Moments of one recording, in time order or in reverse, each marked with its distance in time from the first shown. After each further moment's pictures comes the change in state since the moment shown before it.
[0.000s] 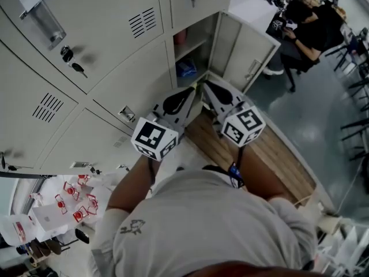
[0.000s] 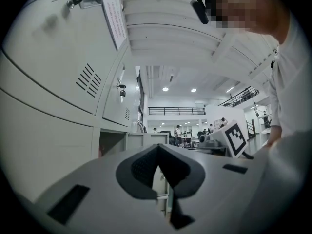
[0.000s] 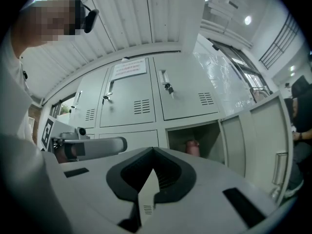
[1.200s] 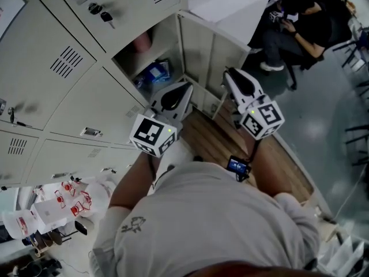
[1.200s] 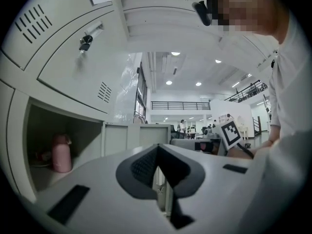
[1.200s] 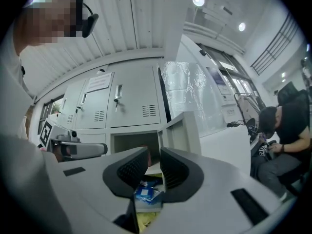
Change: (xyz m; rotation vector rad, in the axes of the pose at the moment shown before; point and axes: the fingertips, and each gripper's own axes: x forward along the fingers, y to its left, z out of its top) left arm 0.184 -0.030 -0.029 -0.013 0.067 0.049; right arm -0.086 -0.241 0.020 0.017 -0.008 -0.097
